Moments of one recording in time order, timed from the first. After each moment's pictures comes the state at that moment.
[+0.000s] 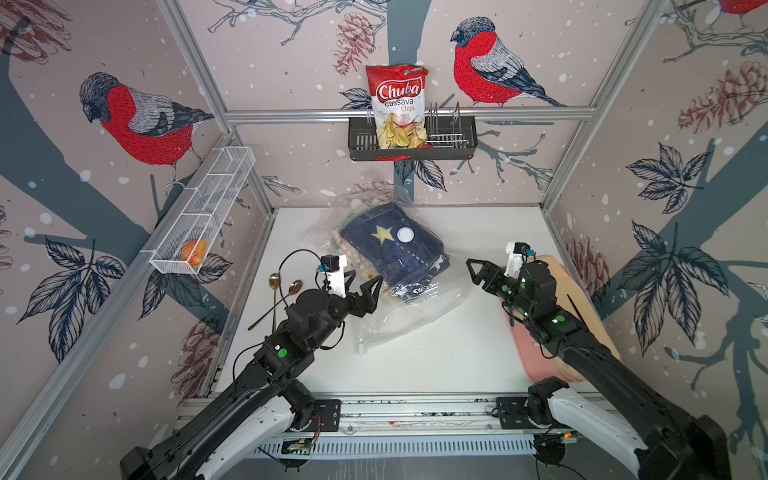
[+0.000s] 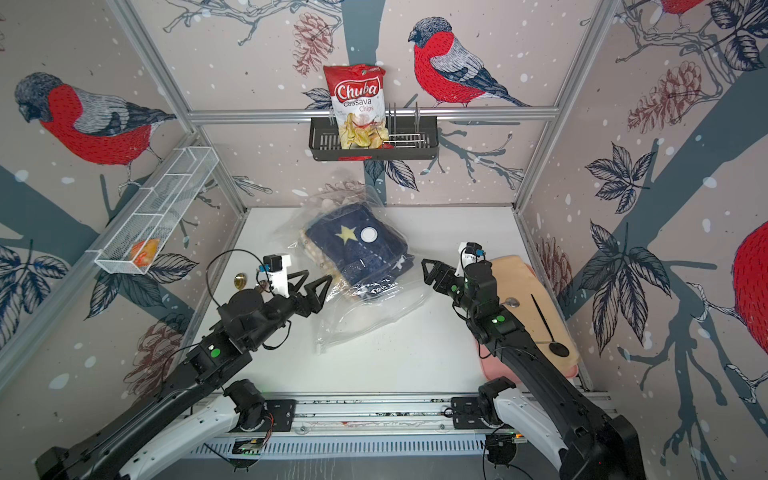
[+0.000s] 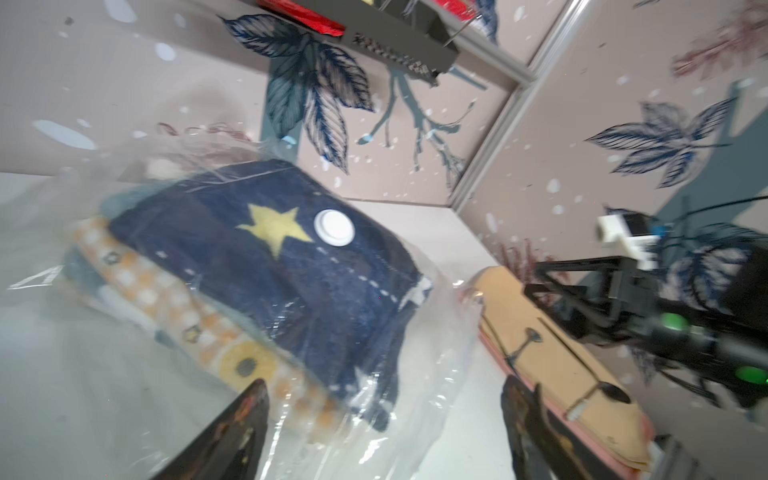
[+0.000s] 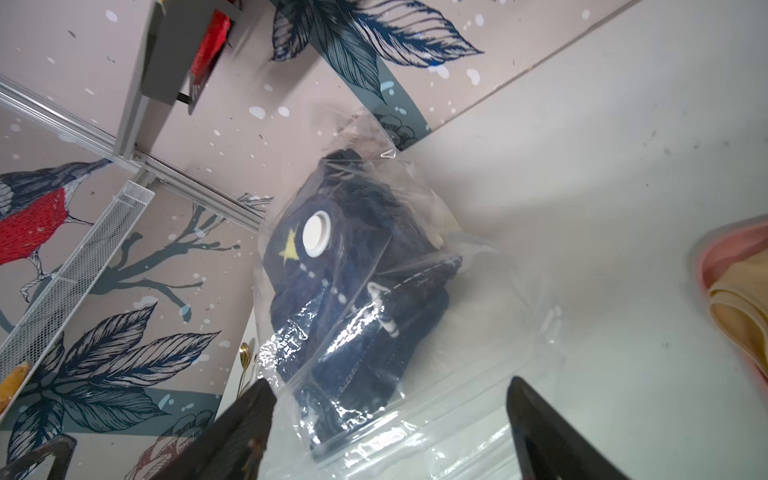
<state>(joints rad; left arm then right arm) -0.69 0.63 0.56 -0.02 -0.06 -0.44 0.38 0.95 0.60 0.00 -0.17 0.70</state>
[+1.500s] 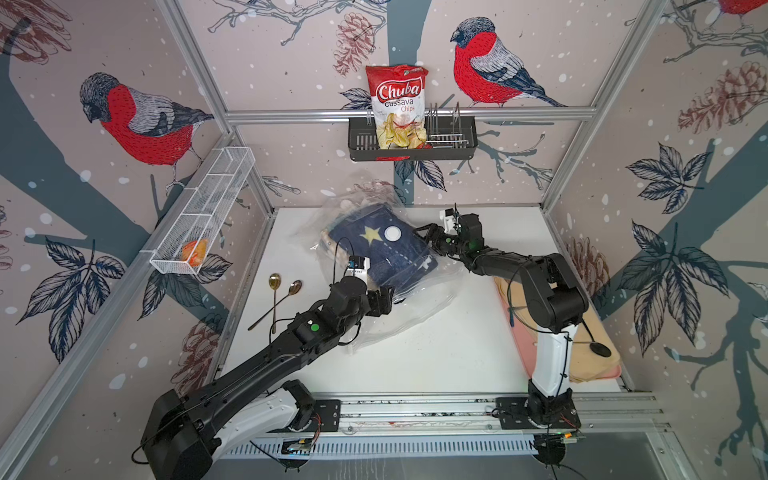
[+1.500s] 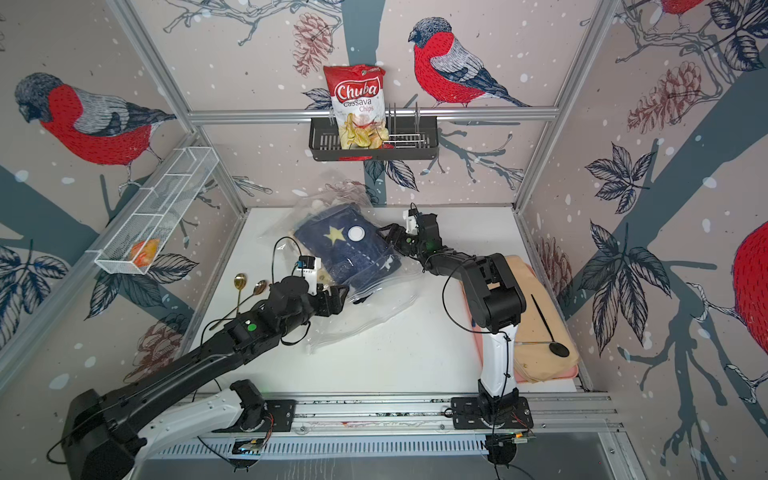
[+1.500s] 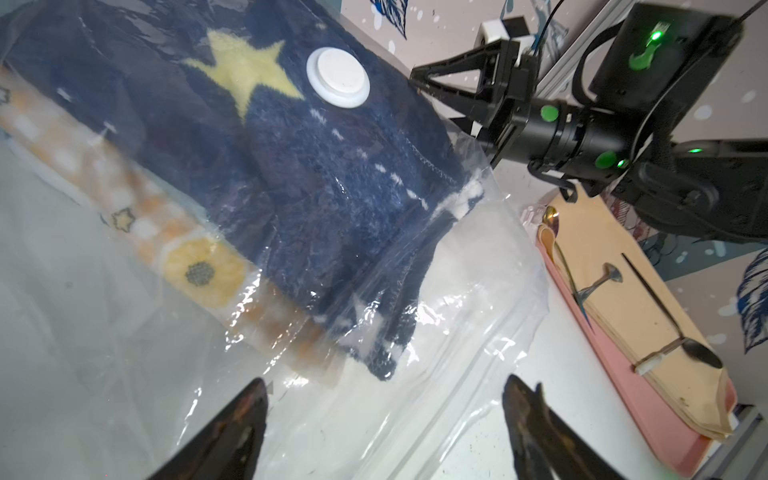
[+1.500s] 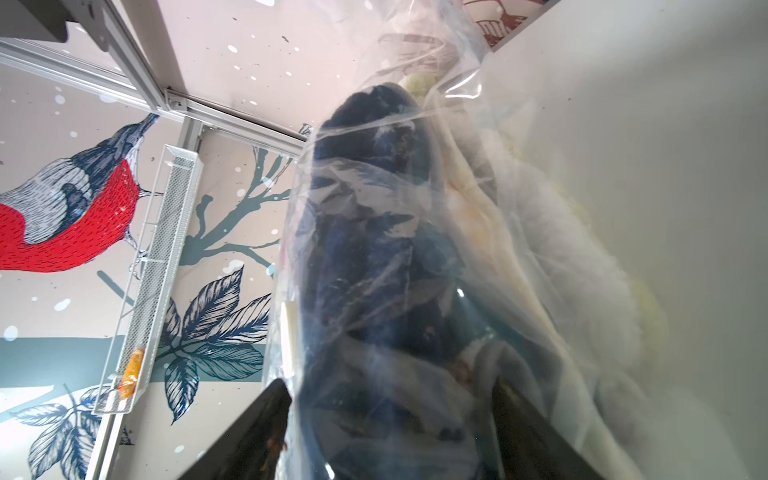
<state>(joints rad) -0.78 1.01 0.76 -0.31 -0.20 -0.51 0.41 2.01 1.23 0.45 -0.63 0.91</state>
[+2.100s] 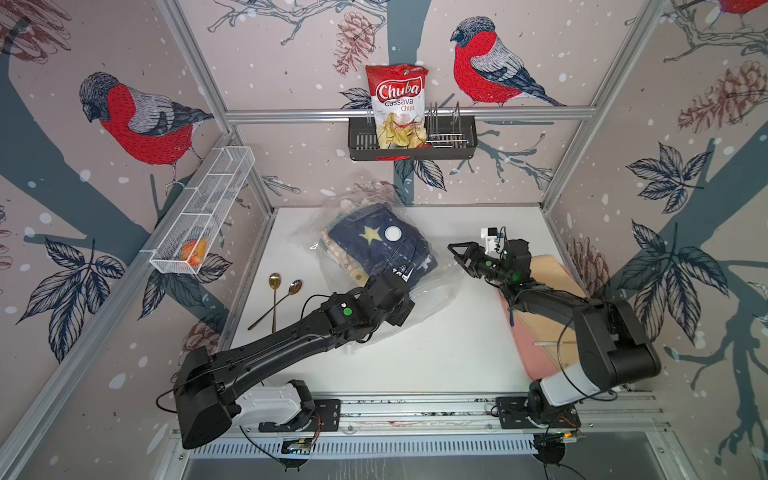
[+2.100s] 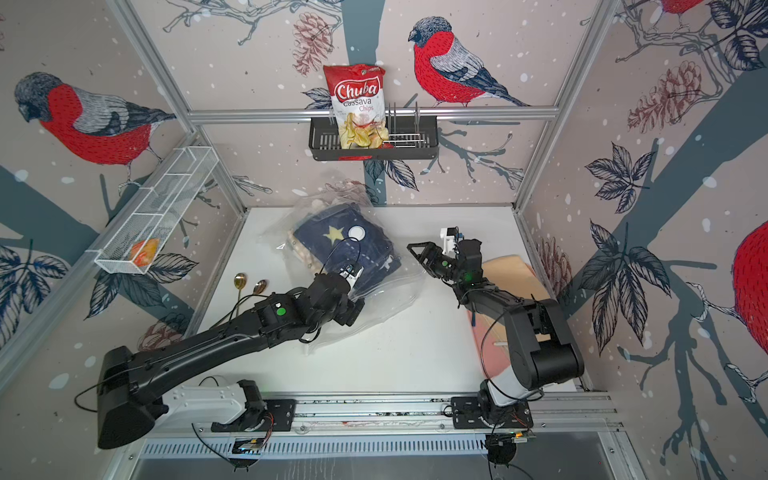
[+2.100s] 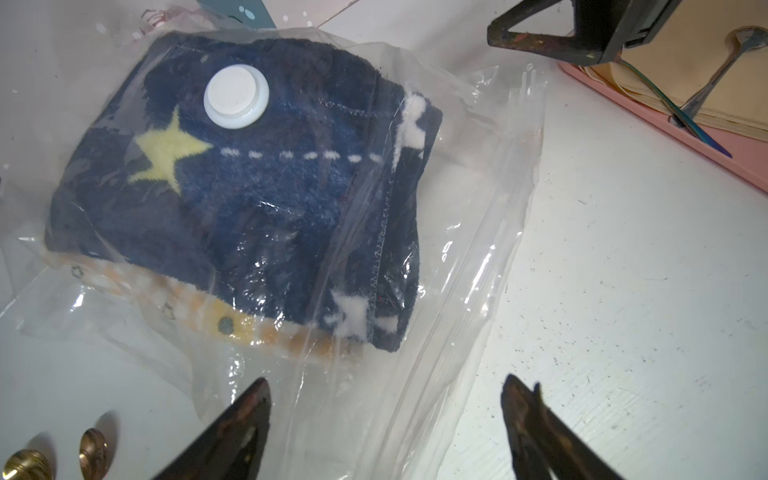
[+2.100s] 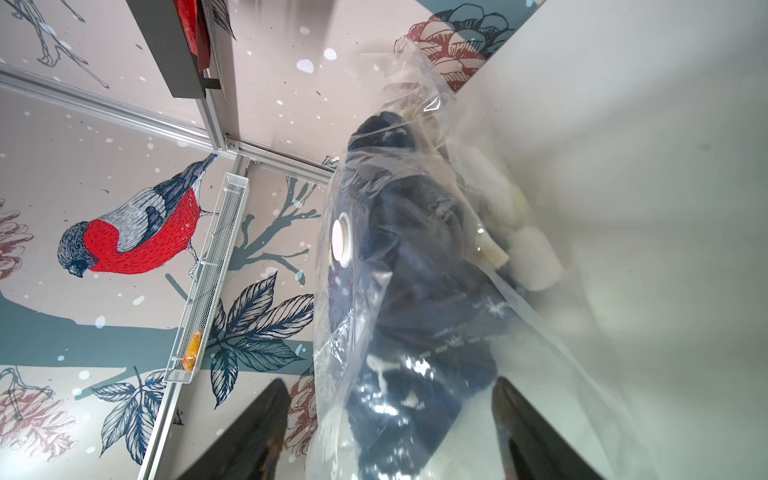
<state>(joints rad) -0.99 1.22 1.01 -0.58 -0.41 -0.12 0.26 1.48 0.63 0.58 -0.66 0.97</state>
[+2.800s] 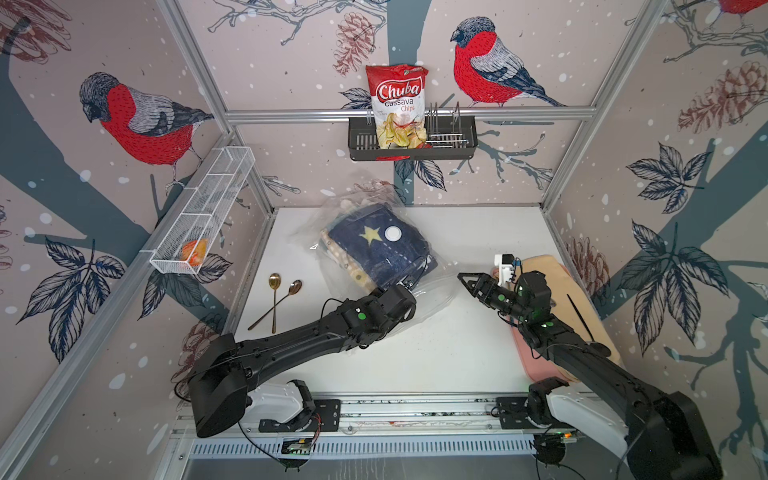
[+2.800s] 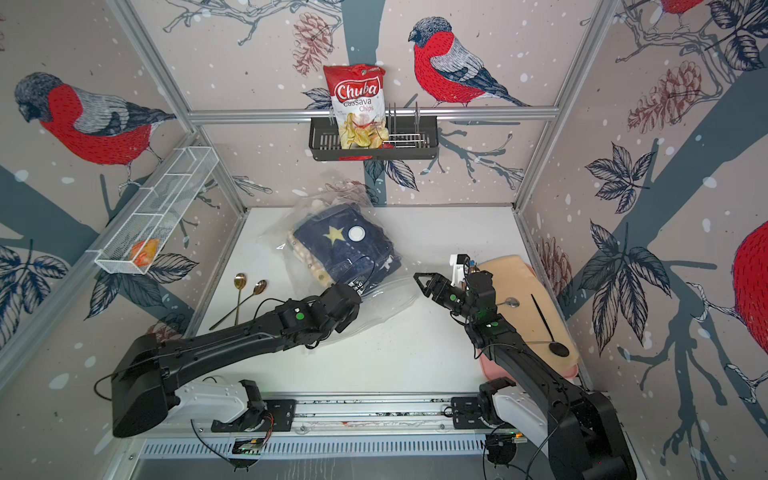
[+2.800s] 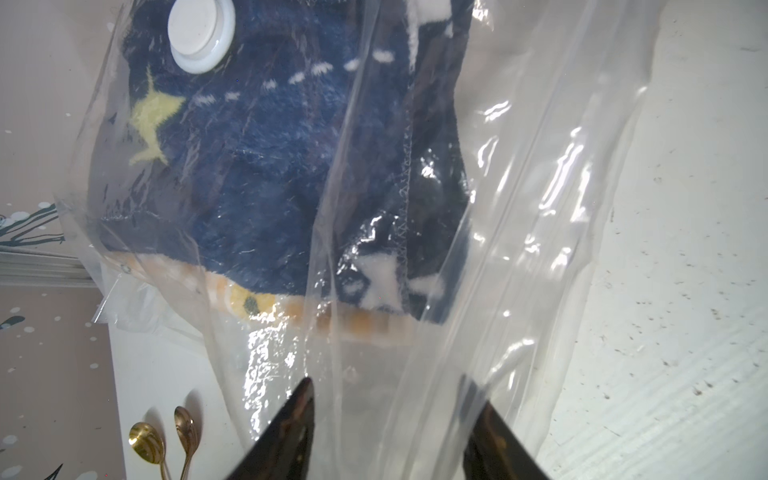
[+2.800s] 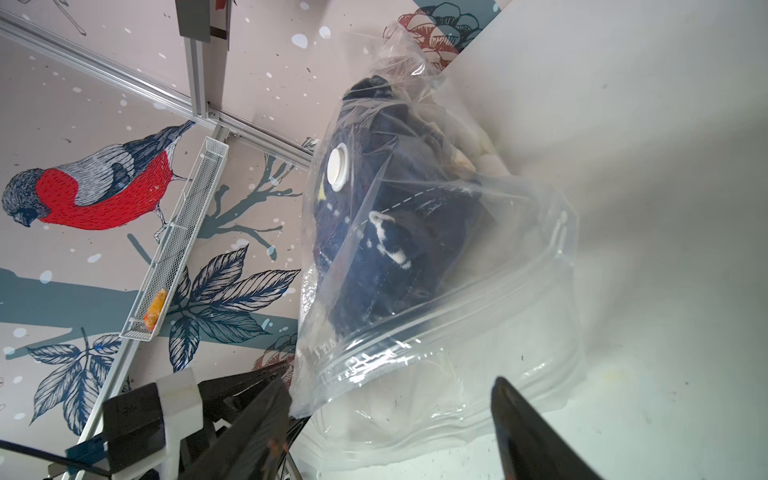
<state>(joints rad) -1.00 1.33 0.90 -0.53 -0.56 0.01 0.35 0.99 0.39 0.29 -0.47 0.87</state>
